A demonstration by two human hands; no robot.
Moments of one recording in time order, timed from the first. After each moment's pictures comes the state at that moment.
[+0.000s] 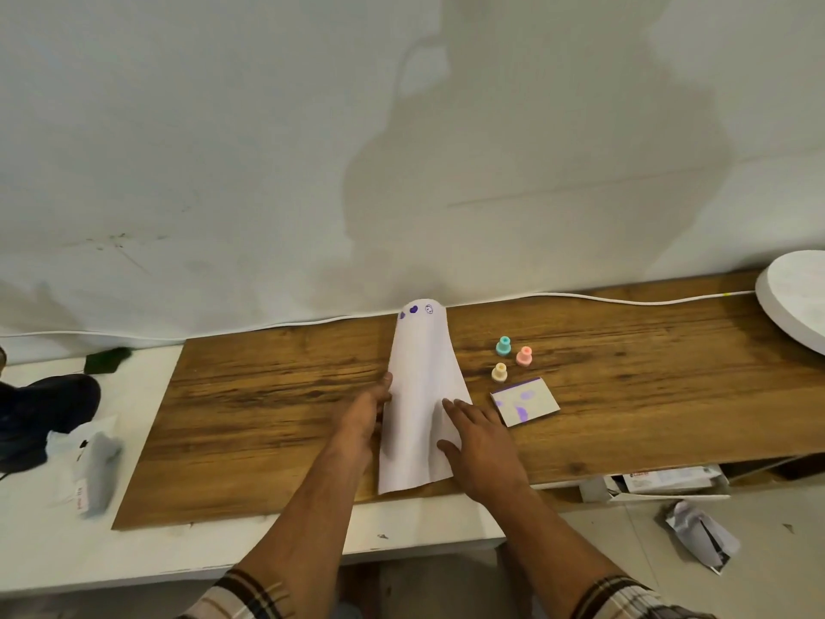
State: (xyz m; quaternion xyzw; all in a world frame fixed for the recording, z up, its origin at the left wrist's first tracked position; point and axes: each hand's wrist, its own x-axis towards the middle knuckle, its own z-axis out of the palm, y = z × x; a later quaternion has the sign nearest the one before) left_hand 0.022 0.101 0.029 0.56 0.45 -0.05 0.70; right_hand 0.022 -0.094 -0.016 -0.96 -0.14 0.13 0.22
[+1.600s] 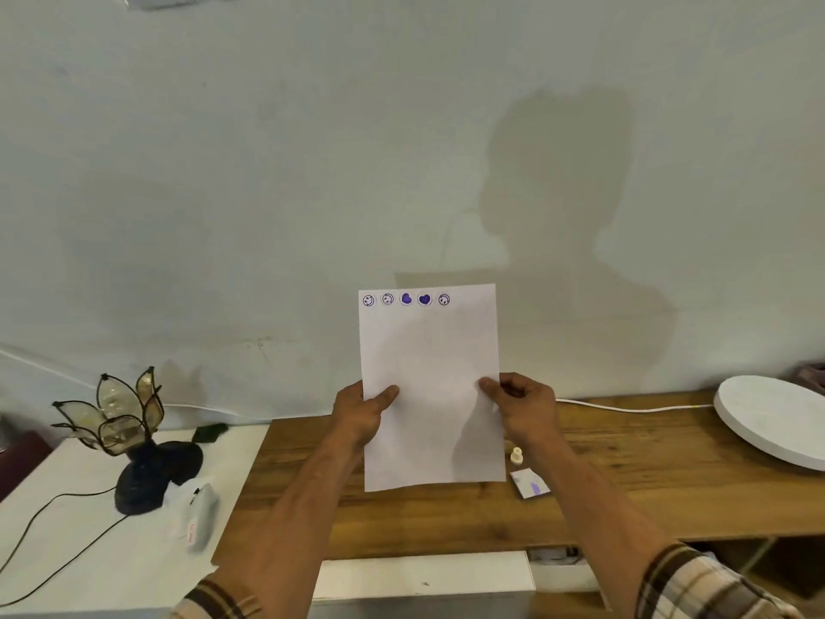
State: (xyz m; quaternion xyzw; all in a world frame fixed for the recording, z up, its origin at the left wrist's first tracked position) left_hand -0.071 0.136 0.272 0.70 0.21 0.12 0.67; right_hand 0.006 -0.100 0.247 -0.68 0.01 0.02 0.73
